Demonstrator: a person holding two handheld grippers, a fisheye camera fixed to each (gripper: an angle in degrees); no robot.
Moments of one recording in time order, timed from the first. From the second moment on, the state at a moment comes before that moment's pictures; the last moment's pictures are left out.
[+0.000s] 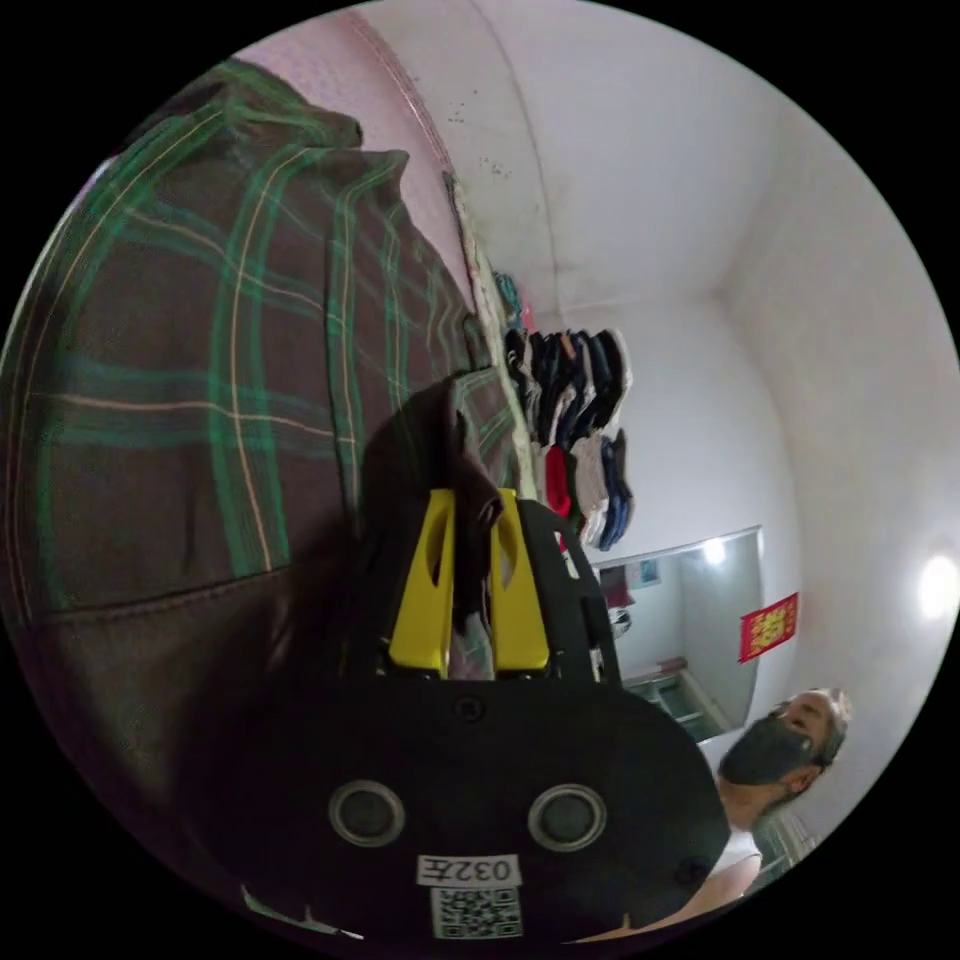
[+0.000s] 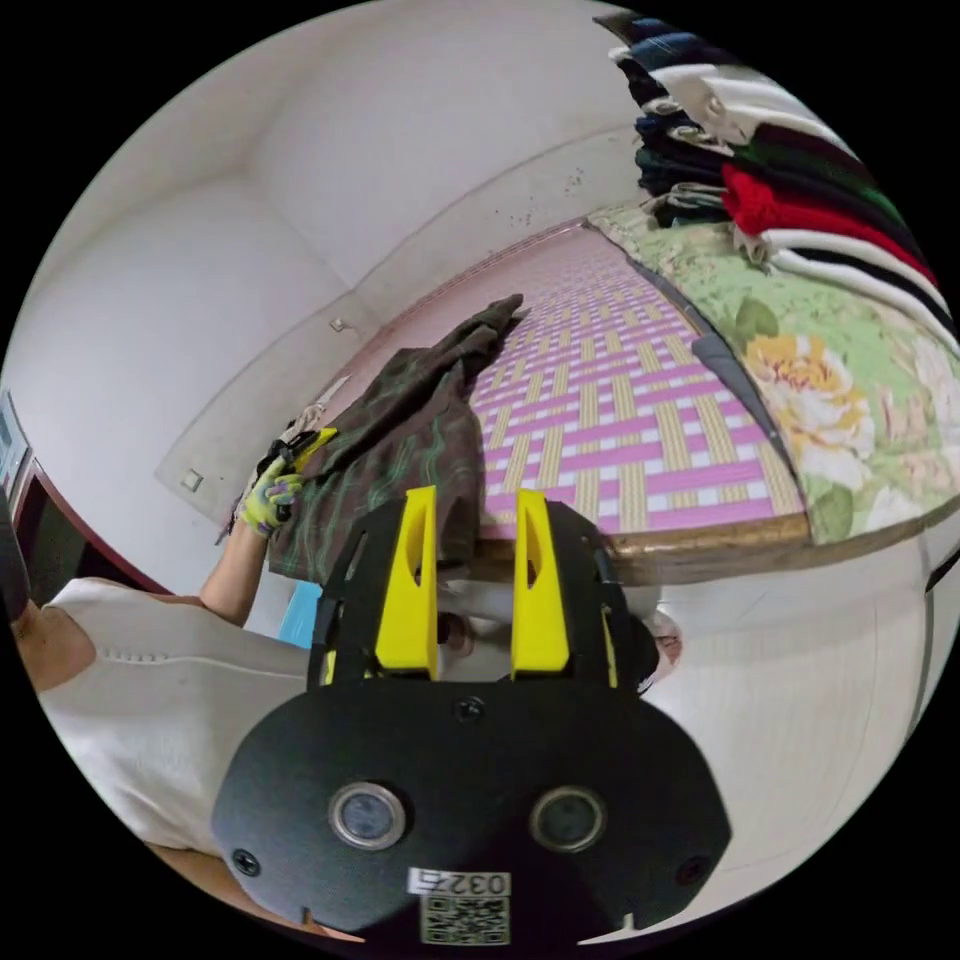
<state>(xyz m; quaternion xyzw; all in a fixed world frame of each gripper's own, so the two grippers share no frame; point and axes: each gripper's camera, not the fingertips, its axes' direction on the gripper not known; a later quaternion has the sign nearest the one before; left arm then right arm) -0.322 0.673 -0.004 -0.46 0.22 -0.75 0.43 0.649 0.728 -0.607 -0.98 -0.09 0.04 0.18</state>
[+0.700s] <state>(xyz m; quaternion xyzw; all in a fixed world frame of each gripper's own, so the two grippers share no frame) -0.372 0.528 0.315 -0.27 0.30 -0.79 0.47 0.494 0.685 -0.621 -0.91 -0.26 -0.16 0.28</state>
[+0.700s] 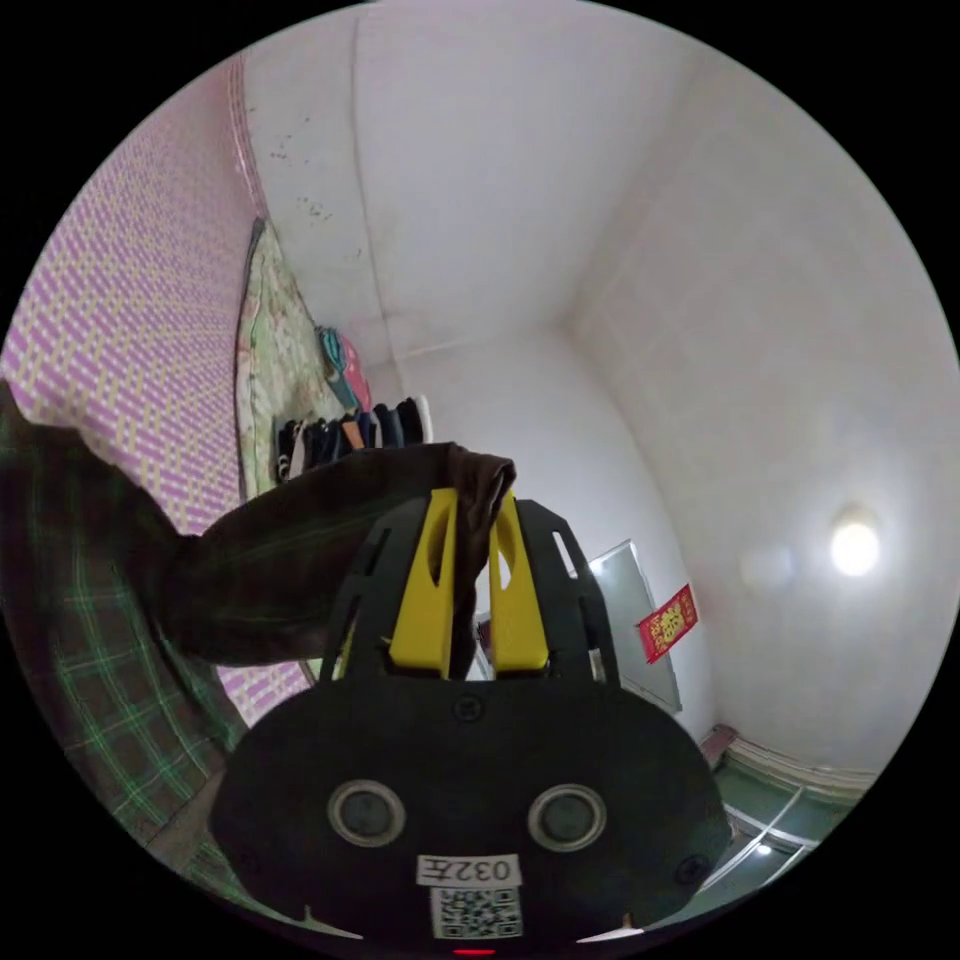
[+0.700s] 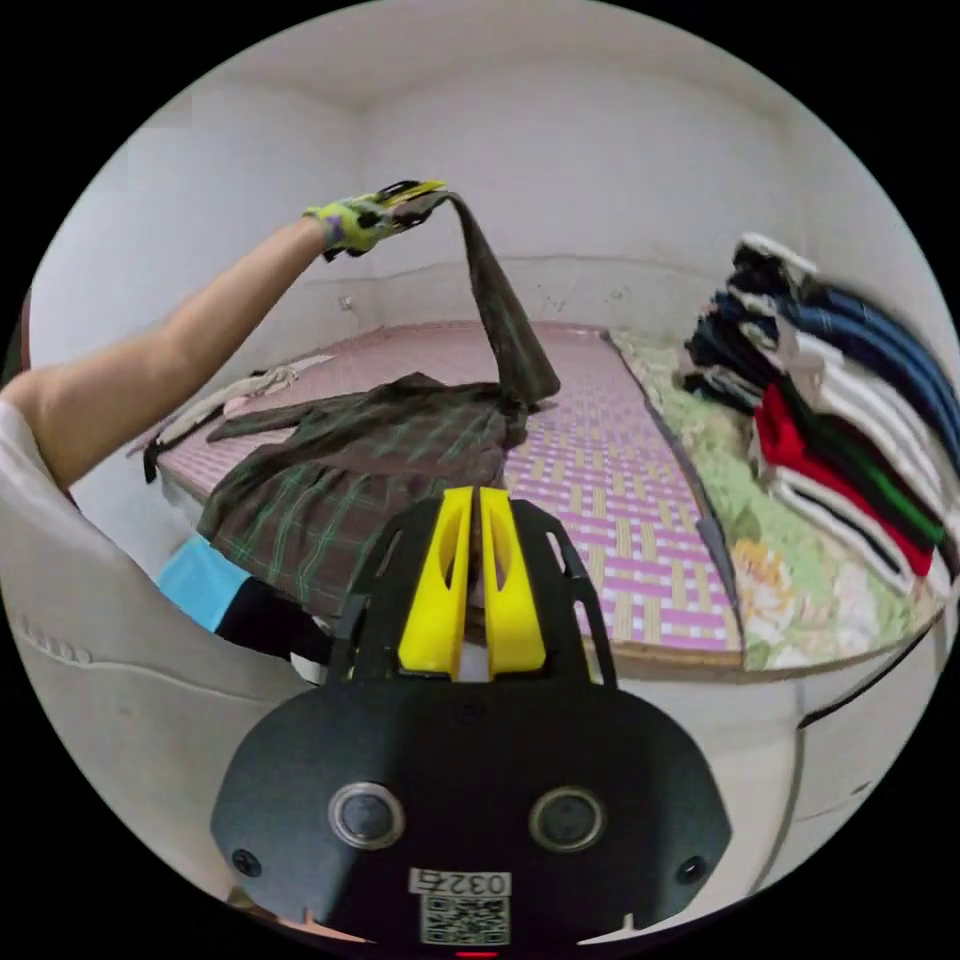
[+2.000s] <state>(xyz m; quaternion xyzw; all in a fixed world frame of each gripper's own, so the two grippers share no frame) -0.516 0.638 0.006 -0.22 0.12 -0.85 0.46 0.486 0.709 -0.601 -0.92 -0.37 0.07 0.11</state>
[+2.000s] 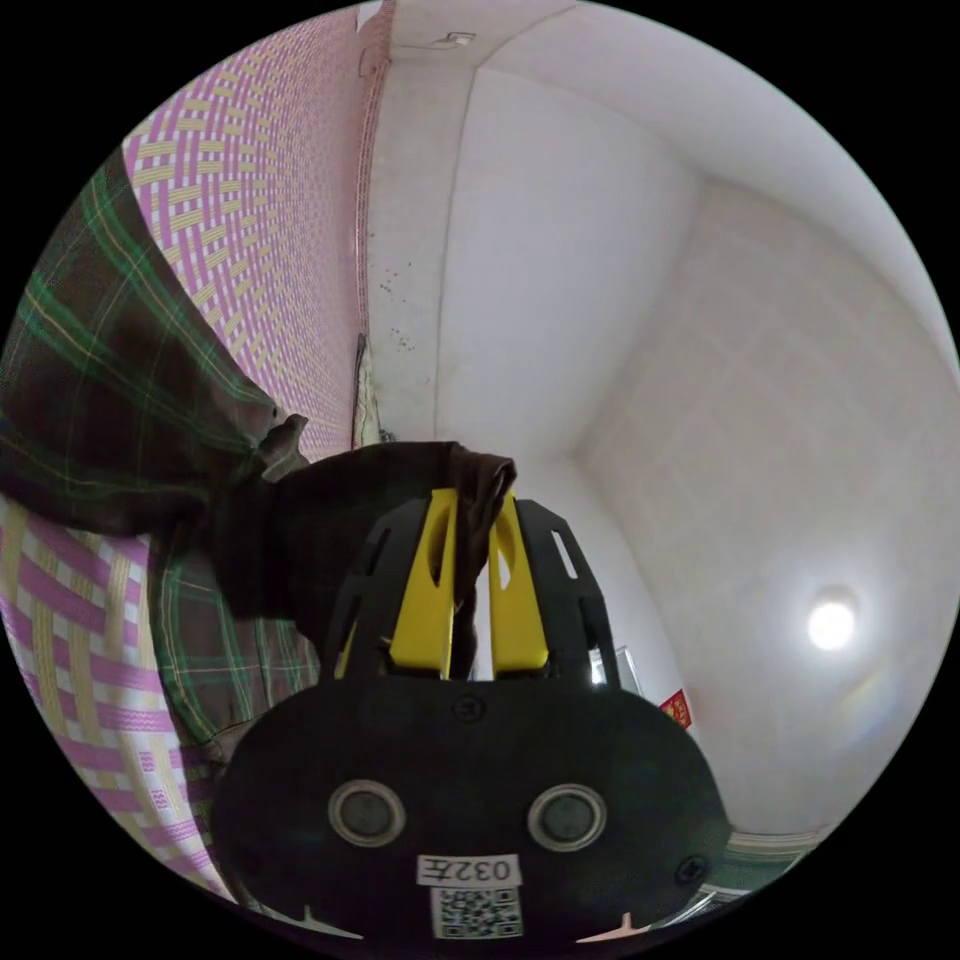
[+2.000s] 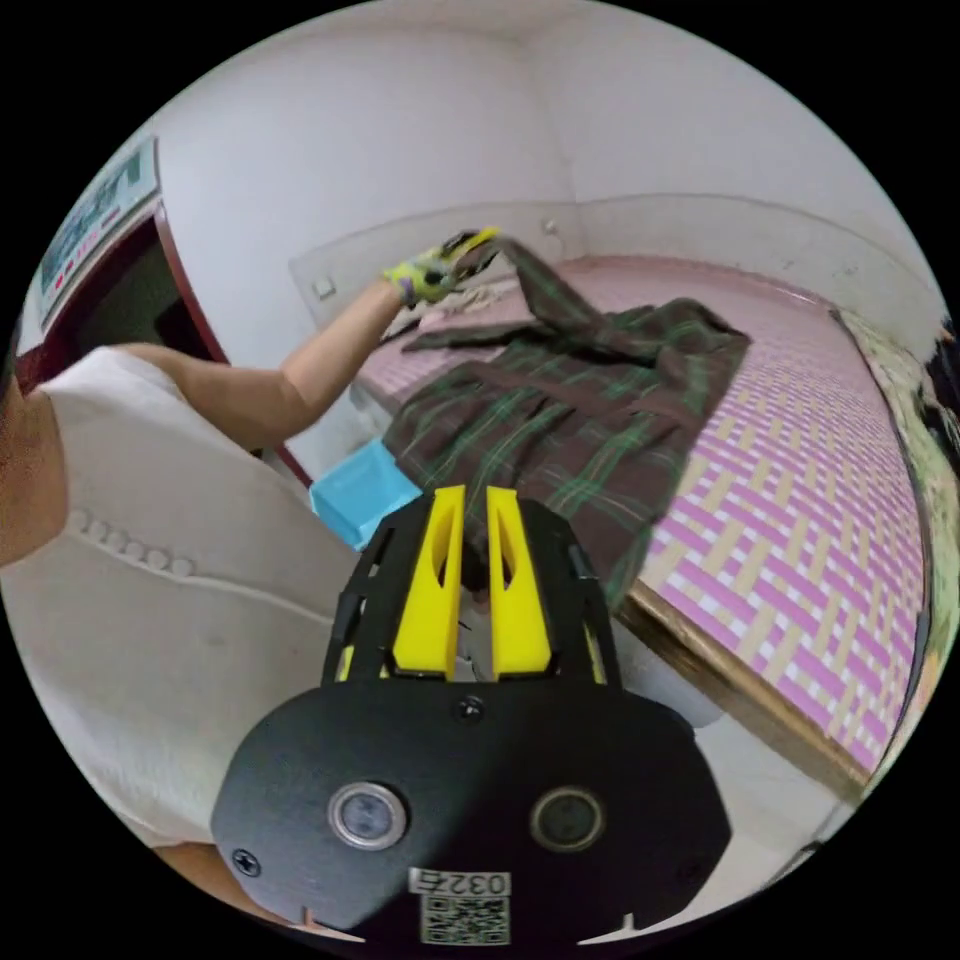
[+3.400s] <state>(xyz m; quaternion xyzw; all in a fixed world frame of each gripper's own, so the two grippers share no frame) -0.407 0.623 -0.008 -0.30 0.29 -0.69 0.60 0.463 0.918 -0.442 -0.95 -0.28 0.11 0.11</state>
